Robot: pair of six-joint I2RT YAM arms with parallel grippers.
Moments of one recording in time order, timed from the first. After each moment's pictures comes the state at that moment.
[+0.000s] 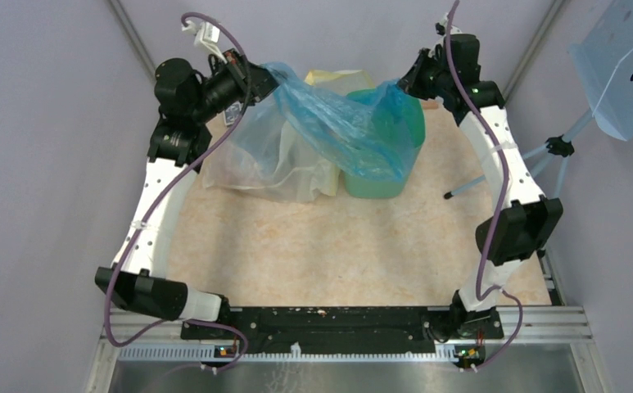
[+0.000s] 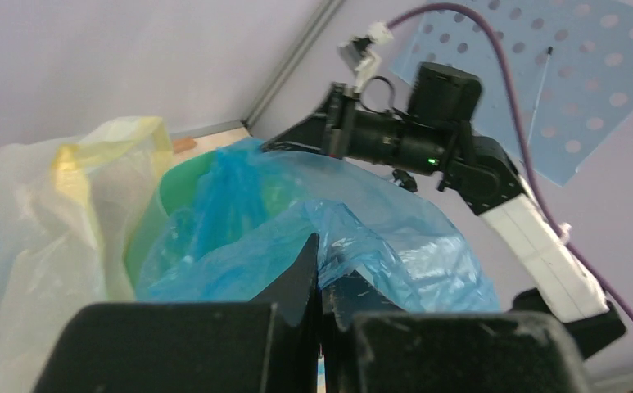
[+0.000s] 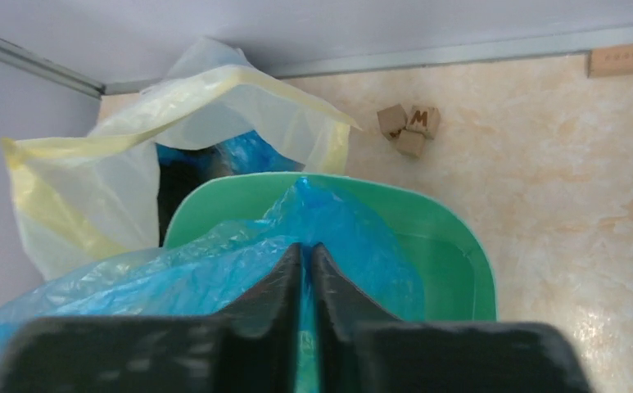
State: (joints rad) left arm -0.23 1.45 1.68 -0.08 0.64 -0.72; right arm 0.22 1.84 2.02 -0.62 -0.17 0.43
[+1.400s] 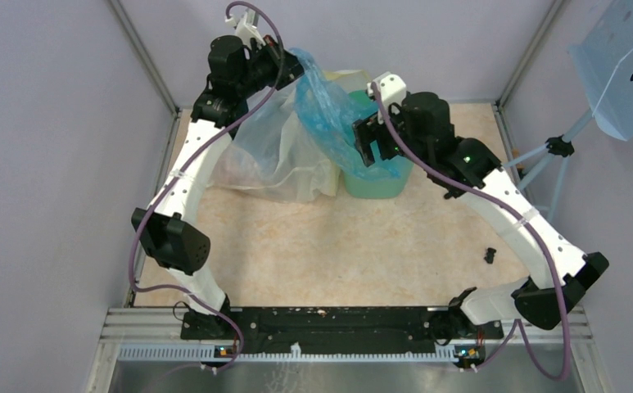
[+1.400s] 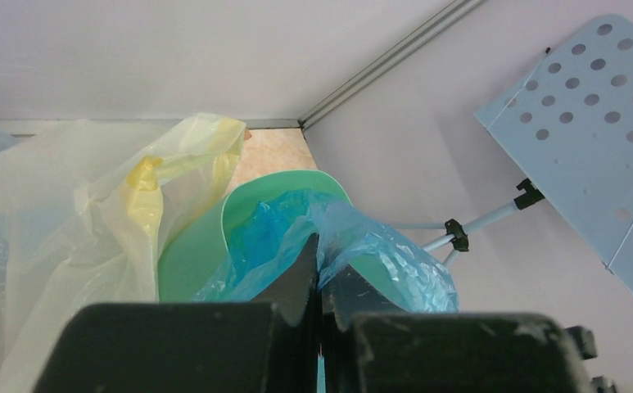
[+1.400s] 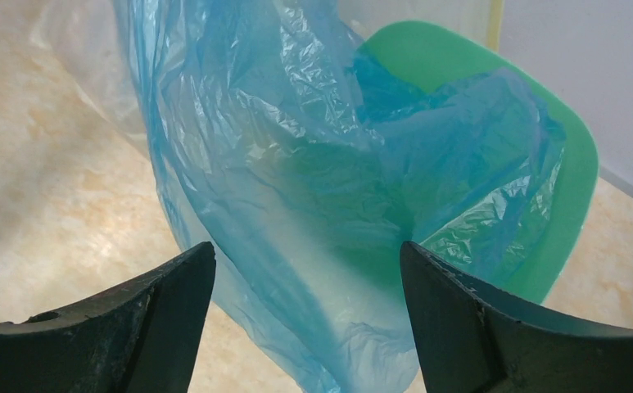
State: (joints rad) left arm -0.30 1.74 1.93 -0.22 0.42 -0.78; right arm 0.71 1.35 1.61 -0.66 0.16 -0.08
